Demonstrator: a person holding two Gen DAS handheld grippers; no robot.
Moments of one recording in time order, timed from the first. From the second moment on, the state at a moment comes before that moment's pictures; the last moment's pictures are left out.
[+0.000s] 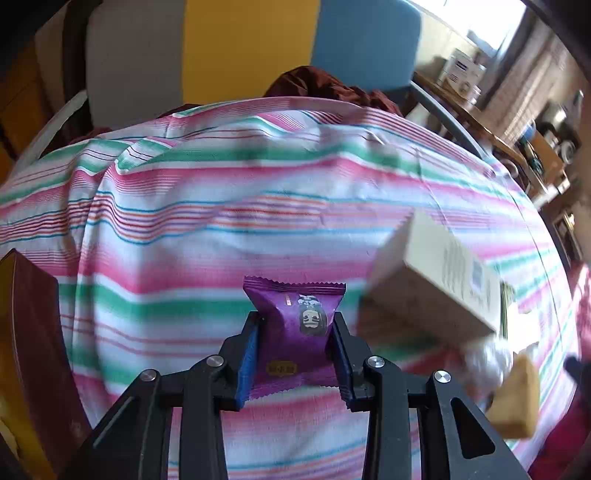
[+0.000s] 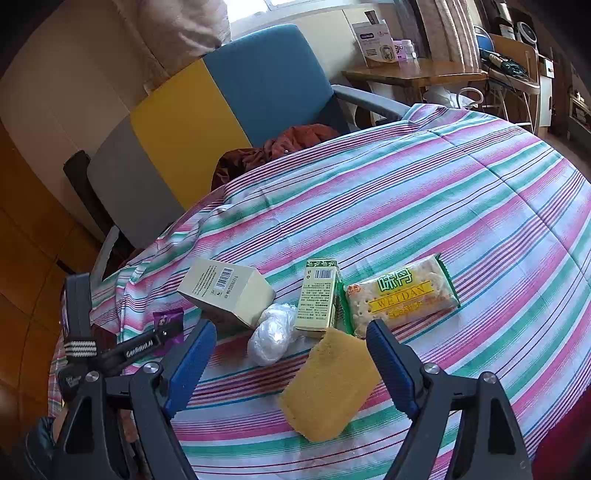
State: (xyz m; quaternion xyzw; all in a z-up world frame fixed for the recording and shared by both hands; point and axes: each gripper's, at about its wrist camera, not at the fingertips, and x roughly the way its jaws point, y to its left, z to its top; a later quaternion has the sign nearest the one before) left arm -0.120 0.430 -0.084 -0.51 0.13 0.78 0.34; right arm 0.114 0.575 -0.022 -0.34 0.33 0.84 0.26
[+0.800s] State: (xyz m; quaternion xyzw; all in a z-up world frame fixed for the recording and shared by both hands) left arm -0.085 0.363 -0.054 -0.48 0.10 0.78 0.38; right arm -0.039 0.542 -0.021 -0.49 0.05 0.86 0.11
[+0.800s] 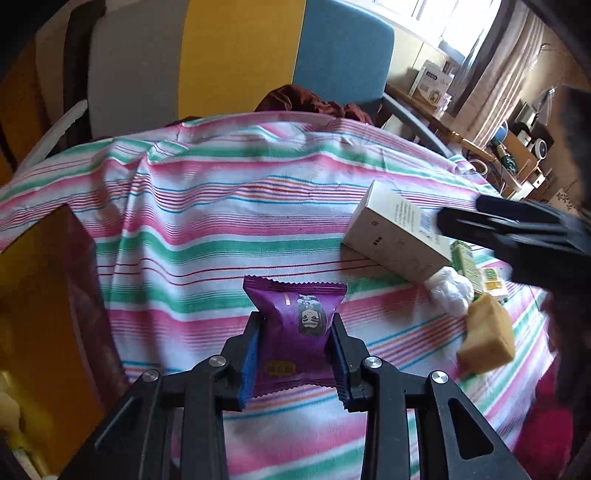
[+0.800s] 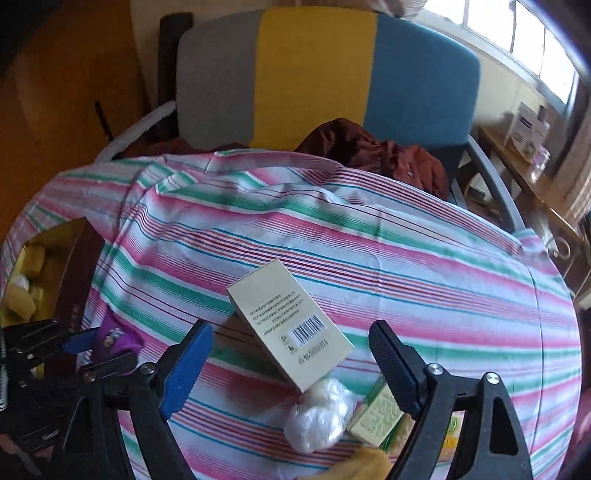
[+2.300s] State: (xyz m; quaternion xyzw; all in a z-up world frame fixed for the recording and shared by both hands) left arm -0.167 0.095 -0.010 -0.46 -0.08 0.86 0.21; right arm 0.000 0.424 -0.088 -0.54 0.07 0.84 0.05
